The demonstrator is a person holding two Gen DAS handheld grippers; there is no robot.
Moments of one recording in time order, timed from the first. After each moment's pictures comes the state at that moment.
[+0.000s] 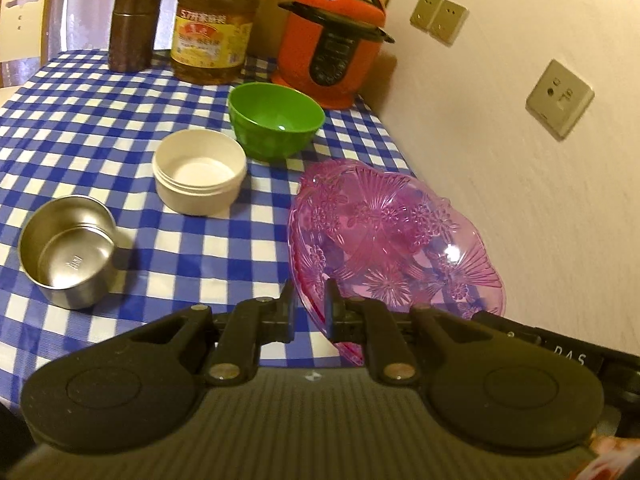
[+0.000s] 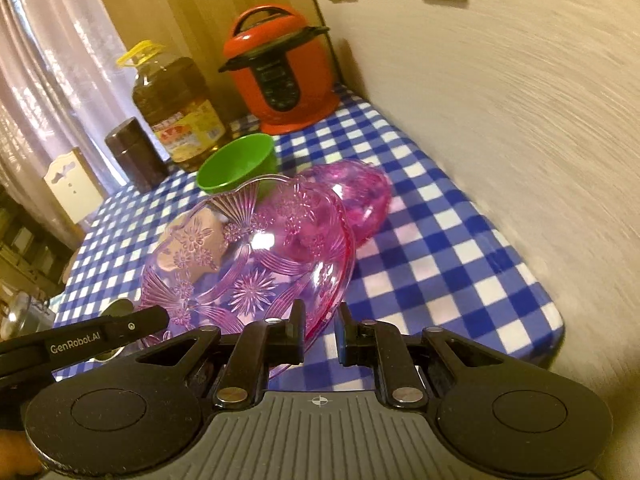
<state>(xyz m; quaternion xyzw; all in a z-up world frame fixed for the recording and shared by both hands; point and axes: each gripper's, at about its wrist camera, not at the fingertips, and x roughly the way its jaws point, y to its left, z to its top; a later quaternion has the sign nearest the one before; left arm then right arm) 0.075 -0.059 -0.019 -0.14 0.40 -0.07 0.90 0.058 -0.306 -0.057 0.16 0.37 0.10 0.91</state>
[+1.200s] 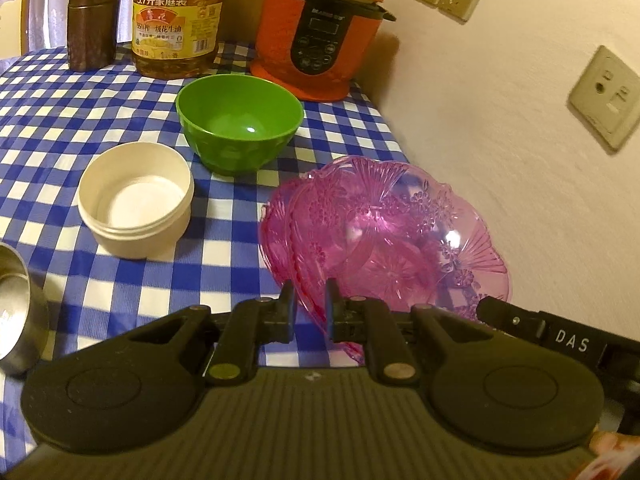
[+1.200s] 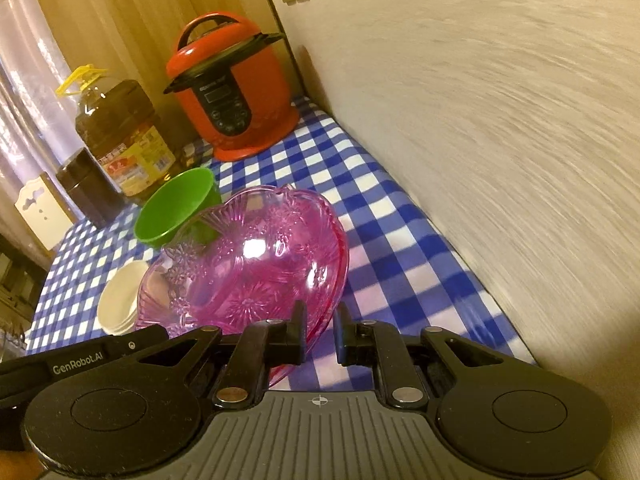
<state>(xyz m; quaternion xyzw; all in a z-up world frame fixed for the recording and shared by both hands) 0.181 -0.101 -0.051 -0.13 0.42 -0.06 0.90 0.159 -0.340 -0.077 0.18 0.36 0.07 0.91</state>
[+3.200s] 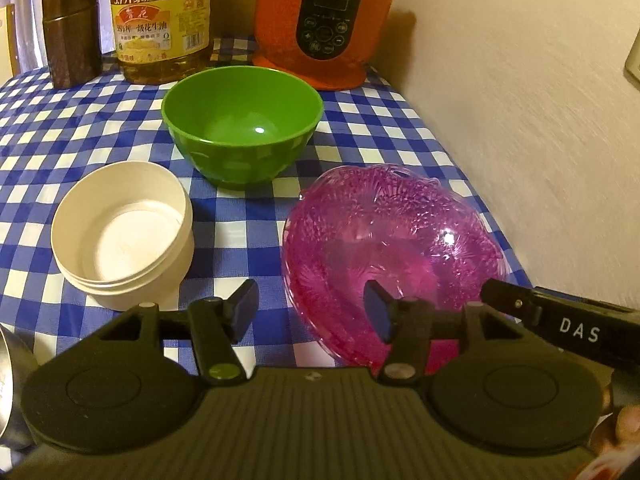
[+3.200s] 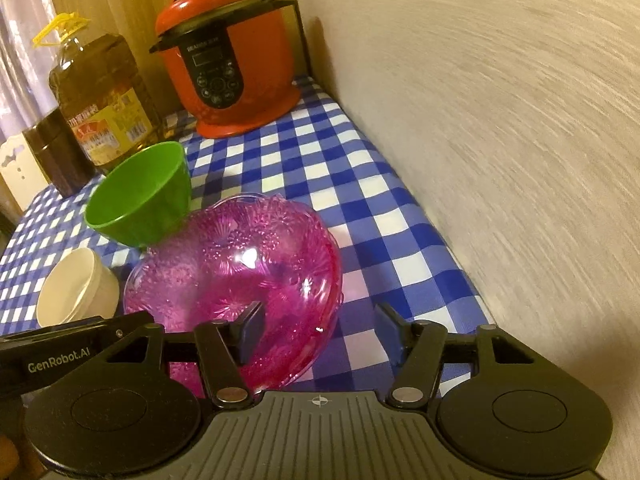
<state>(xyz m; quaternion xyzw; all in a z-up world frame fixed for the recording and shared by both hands) 0.234 -0.101 -0.086 -0.08 0.43 -0.06 0.90 0.228 -0.325 -0.115 0.11 0.38 0.07 0.92</state>
